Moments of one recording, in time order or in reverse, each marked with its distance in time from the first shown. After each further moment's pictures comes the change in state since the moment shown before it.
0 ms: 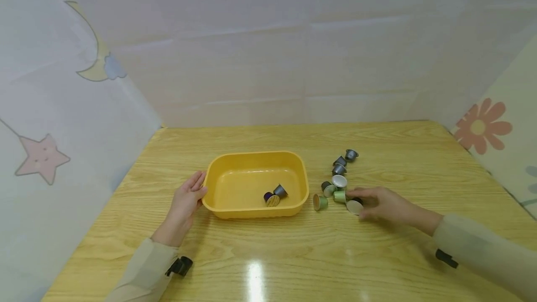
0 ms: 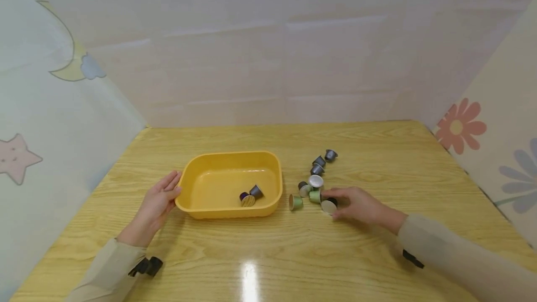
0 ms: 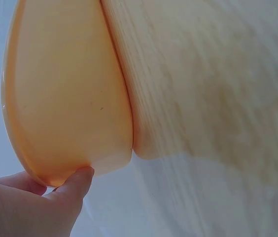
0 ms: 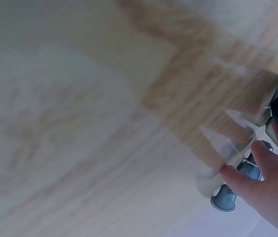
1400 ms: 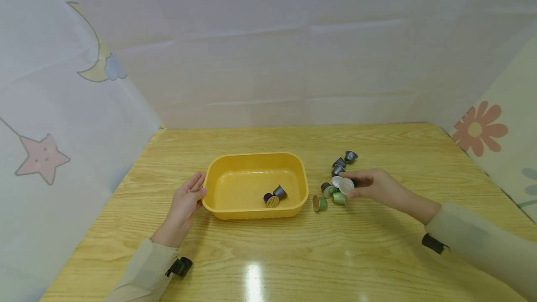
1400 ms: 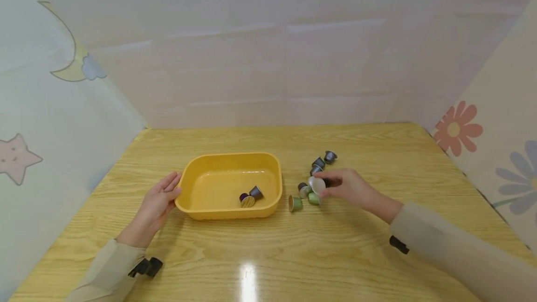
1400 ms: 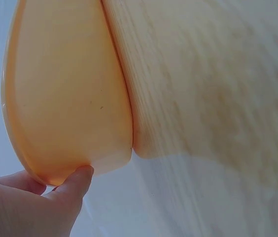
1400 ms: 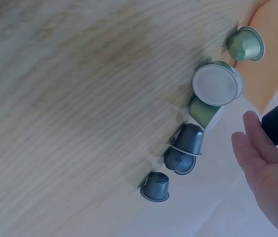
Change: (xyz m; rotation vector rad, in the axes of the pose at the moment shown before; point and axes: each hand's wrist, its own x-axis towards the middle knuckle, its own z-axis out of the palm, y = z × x) left_hand 0.001 0.000 -0.001 -0.006 -0.003 -0.004; right_hand 0.016 -0.050 -0.022 0.181 0.113 0.048
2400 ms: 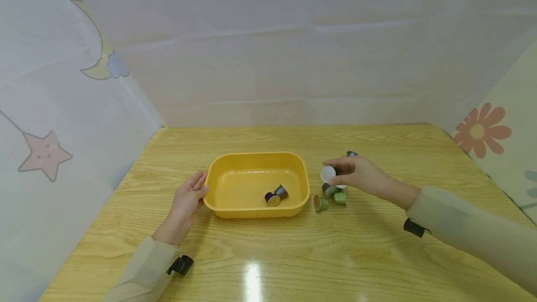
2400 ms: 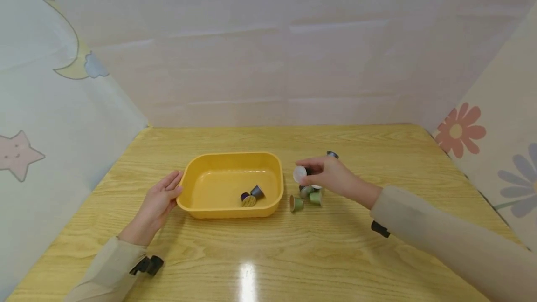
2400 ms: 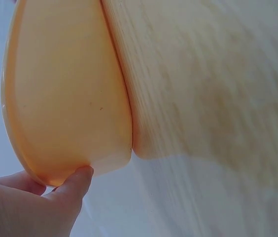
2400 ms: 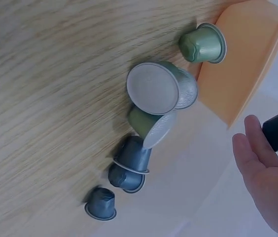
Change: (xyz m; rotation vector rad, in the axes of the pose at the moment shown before) left_hand -0.002 0.001 0.001 0.001 -0.007 0.011; right_hand 0.027 -0.037 0.005 0.037 -0.046 0.017
